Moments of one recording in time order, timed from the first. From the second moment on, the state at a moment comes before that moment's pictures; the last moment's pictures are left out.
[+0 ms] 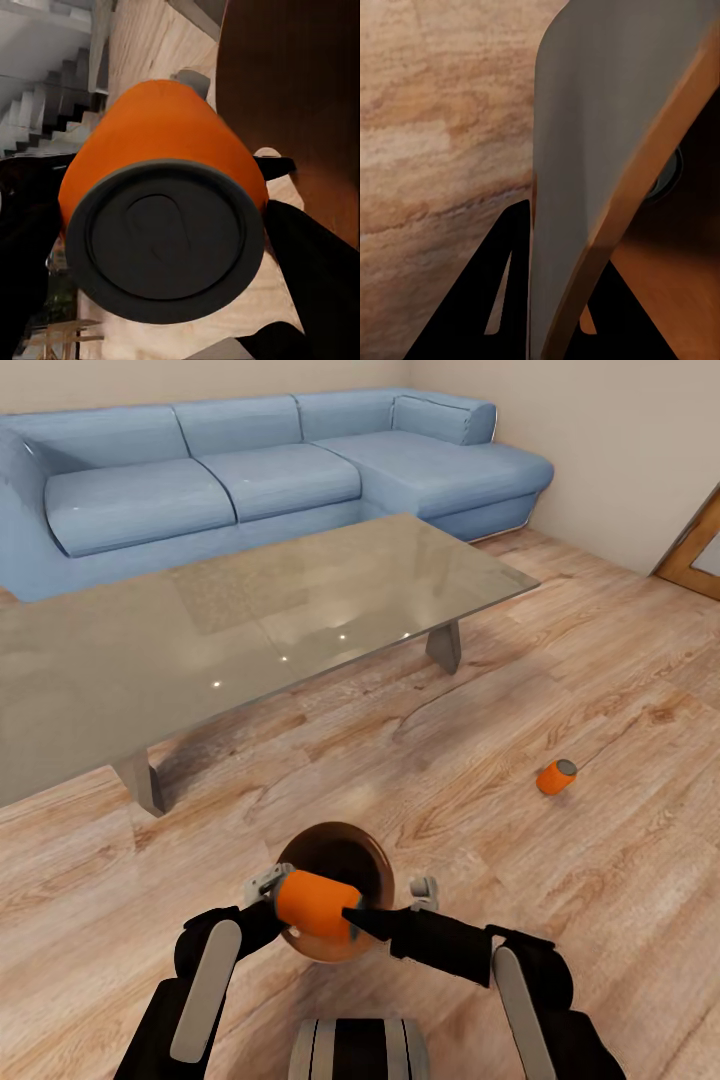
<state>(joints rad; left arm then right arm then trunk) -0.29 -0.17 -0.02 -1.50 0.62 0.89 0.44 -0.21 0.15 0.01 -1.60 -0.30 0.96 0.82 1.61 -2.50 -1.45</state>
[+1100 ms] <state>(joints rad) -0.29 -0.17 -0.05 -1.50 0.60 0.89 0.44 -0.24 0.17 0.05 -1.59 -0.36 0.91 0.31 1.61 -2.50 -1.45</state>
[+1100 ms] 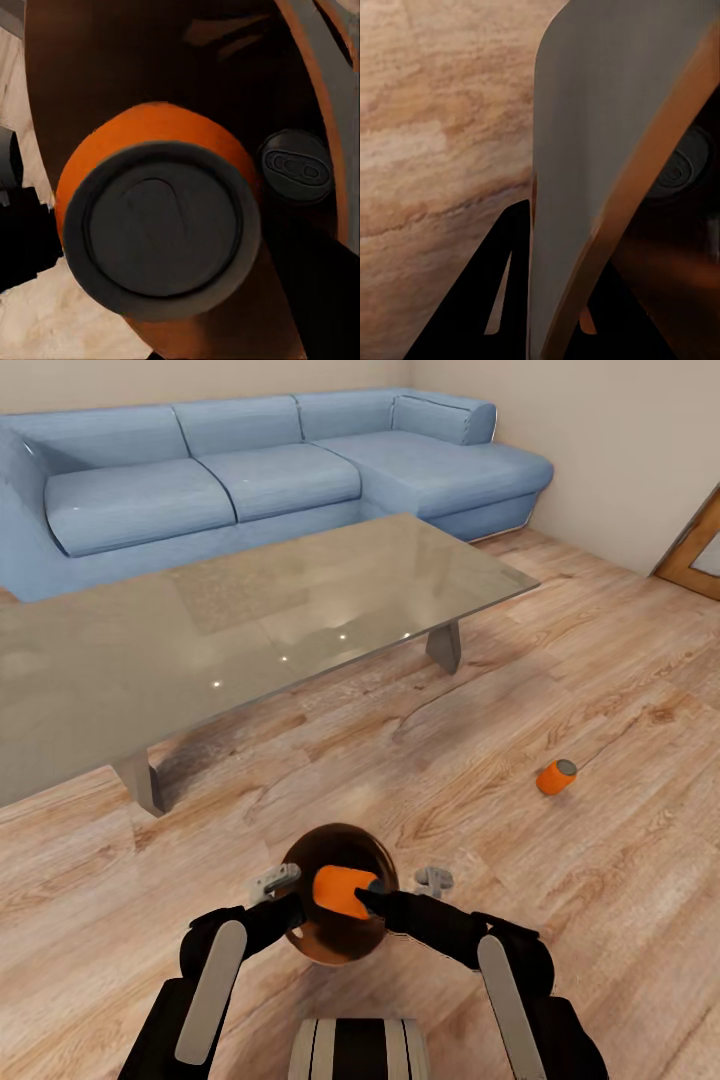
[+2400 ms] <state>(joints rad) -0.30 -0.17 -0.05 -1.50 0.62 0.89 0.44 -0.15 -0.43 -0.39 -1.42 -0.24 0.98 0.70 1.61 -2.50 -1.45</state>
